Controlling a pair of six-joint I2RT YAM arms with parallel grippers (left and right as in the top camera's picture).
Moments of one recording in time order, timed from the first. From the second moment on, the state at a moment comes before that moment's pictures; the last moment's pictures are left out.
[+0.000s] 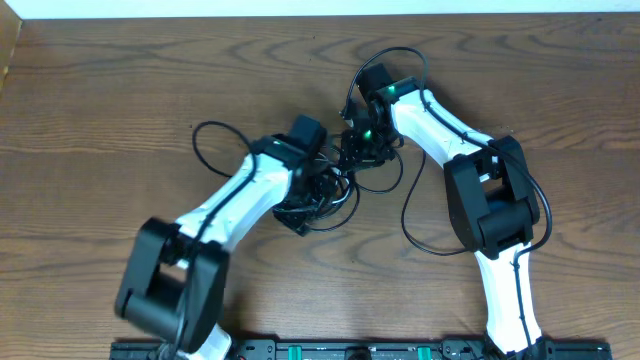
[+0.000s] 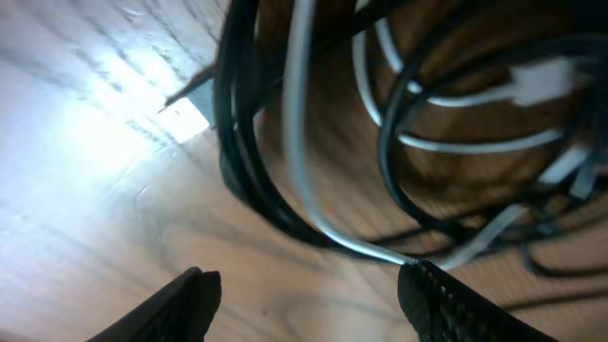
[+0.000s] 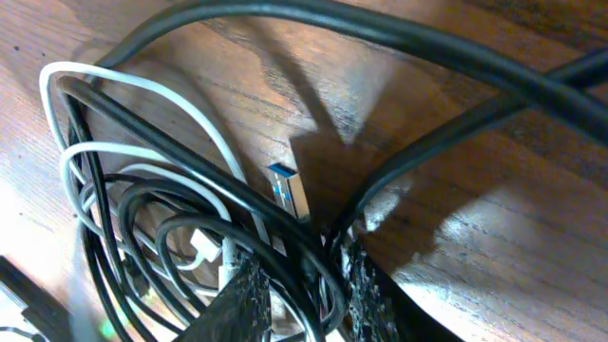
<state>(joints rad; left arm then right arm) -0.47 1.75 1.13 -0.89 0.27 -1.41 0.44 2.32 1.76 -0.95 -0.50 0.22</state>
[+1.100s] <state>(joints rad) -0.51 1.82 1.12 -0.84 0.18 -1.48 0.47 2.32 1.77 -0.93 -0.49 0.22</state>
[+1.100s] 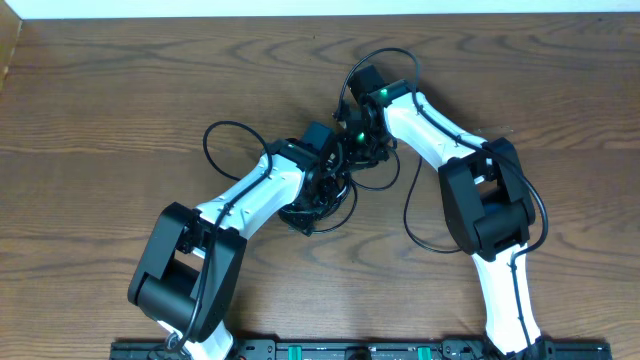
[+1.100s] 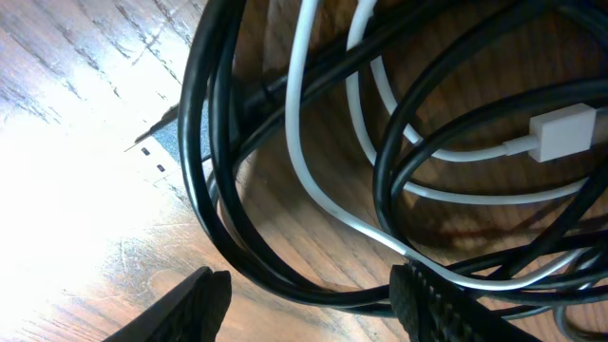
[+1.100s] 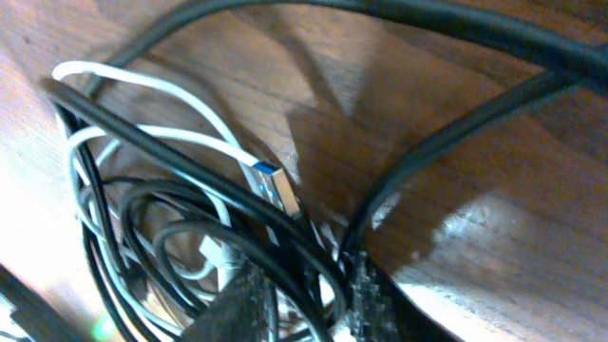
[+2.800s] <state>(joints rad) -0.38 1.82 1.12 -0.66 0.25 -1.46 0.44 2.31 1.77 -0.90 -0.39 0.50</state>
